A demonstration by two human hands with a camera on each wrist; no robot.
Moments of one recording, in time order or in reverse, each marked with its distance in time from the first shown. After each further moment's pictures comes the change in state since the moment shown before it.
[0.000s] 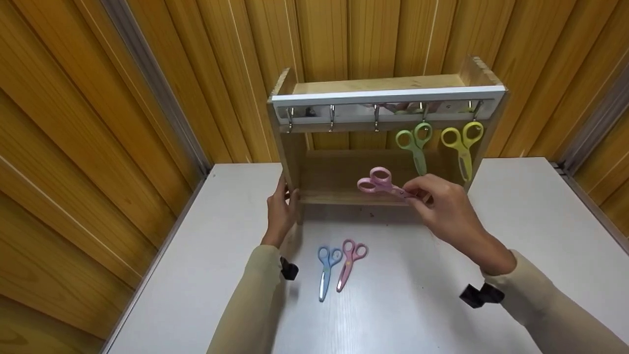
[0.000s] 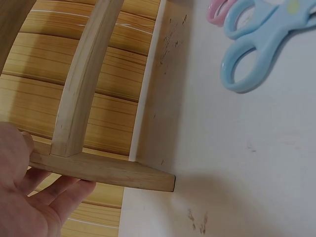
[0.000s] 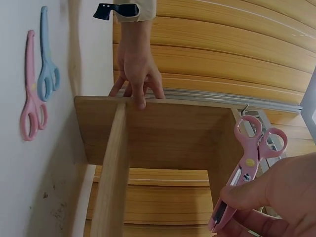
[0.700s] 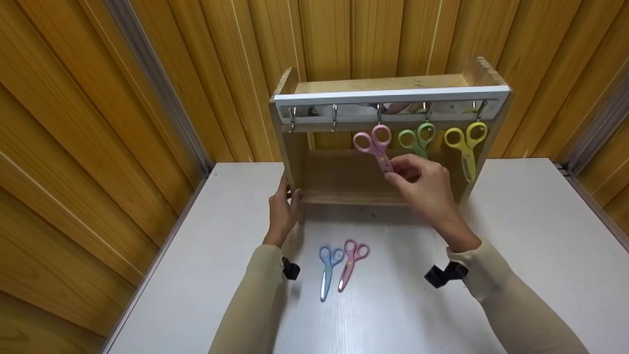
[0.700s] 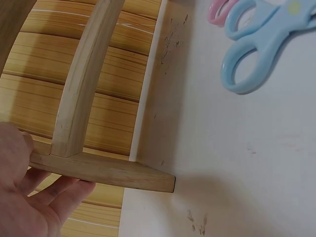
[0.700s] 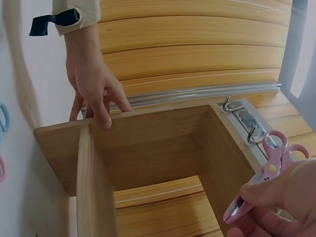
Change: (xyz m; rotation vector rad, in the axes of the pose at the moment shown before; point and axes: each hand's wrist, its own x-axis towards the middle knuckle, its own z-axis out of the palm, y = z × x) left_hand 0.001 0.001 0.000 0.026 -0.002 0.005; right_hand 0.041 -0.007 0.028 0.261 0.119 0.170
